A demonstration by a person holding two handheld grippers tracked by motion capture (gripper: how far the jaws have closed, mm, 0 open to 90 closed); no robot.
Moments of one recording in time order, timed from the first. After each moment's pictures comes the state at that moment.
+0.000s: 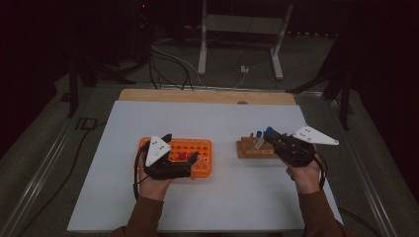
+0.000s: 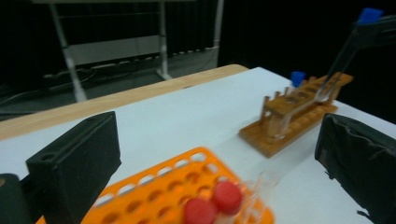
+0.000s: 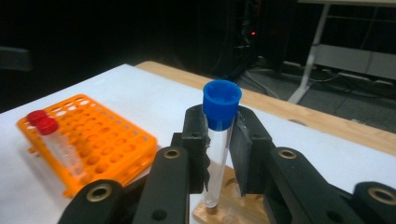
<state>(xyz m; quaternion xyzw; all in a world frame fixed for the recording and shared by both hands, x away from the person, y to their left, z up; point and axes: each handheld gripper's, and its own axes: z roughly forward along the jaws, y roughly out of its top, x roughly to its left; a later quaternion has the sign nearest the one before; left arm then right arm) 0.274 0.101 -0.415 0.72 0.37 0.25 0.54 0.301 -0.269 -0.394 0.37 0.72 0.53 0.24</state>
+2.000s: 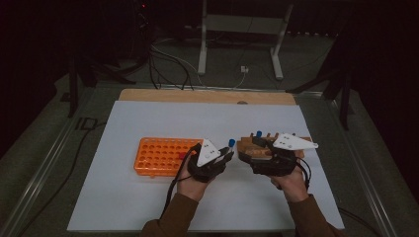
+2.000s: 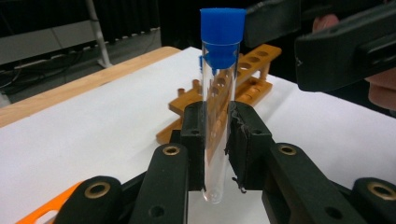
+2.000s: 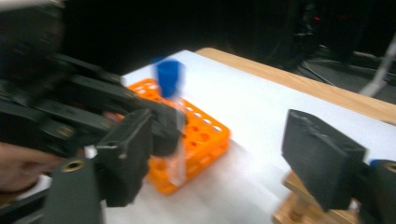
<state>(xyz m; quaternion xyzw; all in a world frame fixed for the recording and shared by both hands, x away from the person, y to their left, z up) 0.282 0.015 -0.427 0.77 0.29 0.19 0.53 0.290 -0.230 -0.403 0.33 0.76 0.54 0.16</state>
